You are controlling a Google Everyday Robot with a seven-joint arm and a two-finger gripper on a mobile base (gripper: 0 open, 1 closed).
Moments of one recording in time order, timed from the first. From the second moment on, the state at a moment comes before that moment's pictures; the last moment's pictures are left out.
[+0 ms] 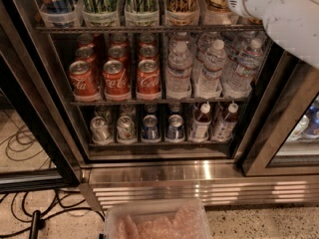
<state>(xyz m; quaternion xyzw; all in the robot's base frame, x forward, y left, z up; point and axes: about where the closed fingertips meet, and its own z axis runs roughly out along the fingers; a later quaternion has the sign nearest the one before) 0.643 -0.139 1.103 -0.17 0.73 -0.01 0.66</state>
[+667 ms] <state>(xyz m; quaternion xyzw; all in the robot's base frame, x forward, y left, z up) 0.626 -0.117 1.113 -0.18 0.73 0.01 0.66</state>
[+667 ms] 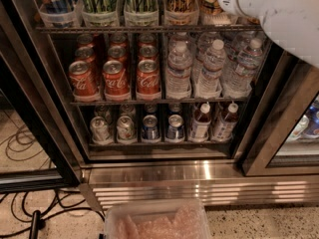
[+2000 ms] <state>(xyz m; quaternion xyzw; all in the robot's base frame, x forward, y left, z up) 0.510 -0.072 1.181 -0.23 0.72 0.04 0.65</state>
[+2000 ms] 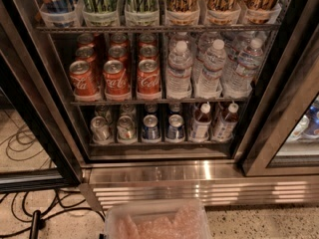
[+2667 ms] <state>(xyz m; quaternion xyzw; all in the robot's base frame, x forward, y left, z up) 0.506 -0.067 1.184 -0.24 0.72 0.04 0.65</state>
